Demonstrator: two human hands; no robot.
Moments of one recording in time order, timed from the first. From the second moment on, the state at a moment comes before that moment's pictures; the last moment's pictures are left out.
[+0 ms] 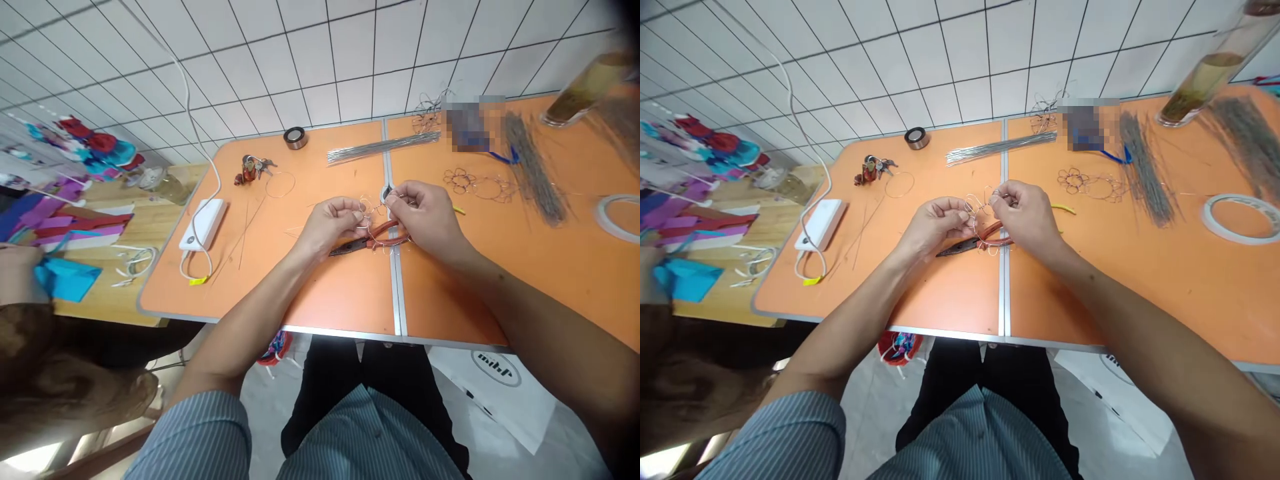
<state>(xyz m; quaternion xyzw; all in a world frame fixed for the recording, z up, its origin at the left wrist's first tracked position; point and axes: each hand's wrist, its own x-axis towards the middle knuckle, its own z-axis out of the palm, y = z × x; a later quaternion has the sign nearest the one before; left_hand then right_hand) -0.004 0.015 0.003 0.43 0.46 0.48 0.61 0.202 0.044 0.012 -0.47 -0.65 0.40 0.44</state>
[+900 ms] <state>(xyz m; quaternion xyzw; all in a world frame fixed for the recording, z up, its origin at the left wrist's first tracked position) -0.004 0.017 -0.001 0.38 0.42 0.47 0.67 0.211 0.050 0.022 -0.42 -0.63 0.39 0.53</state>
